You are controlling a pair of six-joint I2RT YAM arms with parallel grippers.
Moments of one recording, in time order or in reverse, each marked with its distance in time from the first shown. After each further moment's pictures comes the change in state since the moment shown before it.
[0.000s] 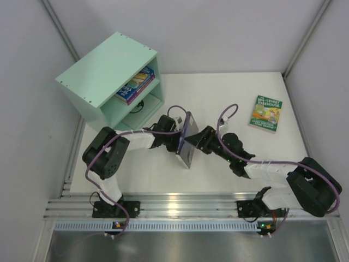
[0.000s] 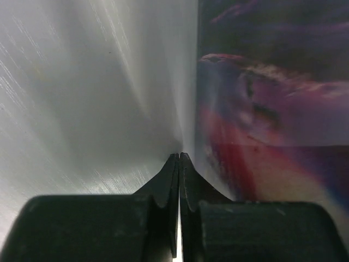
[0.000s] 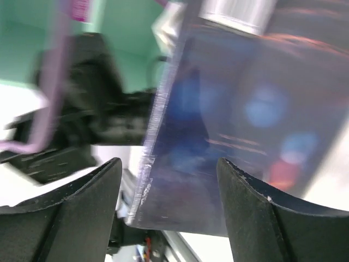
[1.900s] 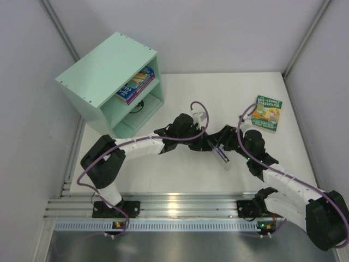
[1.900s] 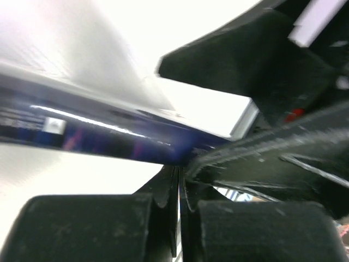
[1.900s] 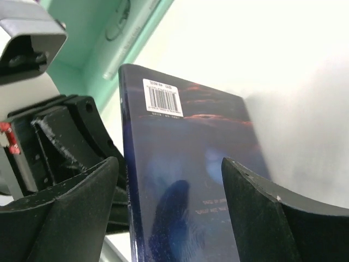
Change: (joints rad) left arm -0.238 -0.096 0.124 0.133 0.022 -0.054; right arm -0.301 -0.306 -0.051 -0.375 -0.142 -0.351
